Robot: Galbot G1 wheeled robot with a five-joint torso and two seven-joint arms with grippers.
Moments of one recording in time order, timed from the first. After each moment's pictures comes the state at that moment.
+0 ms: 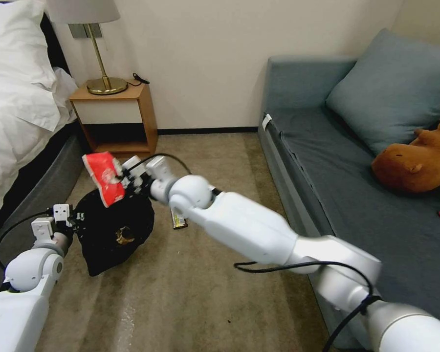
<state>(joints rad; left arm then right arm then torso) 1.16 -0.97 -0.69 -1.62 -0.51 0.37 -0.05 -0.17 1.57 -0.64 1.28 0.79 -0.38 0.04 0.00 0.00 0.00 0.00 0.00</state>
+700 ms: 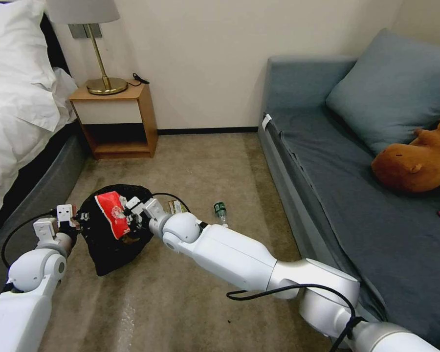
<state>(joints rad) 1.16 -0.99 -0.69 -1.61 -0.55 0.37 -0.04 -0.30 1.61 -0.70 1.12 0.65 -0.31 0.05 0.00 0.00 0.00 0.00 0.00</state>
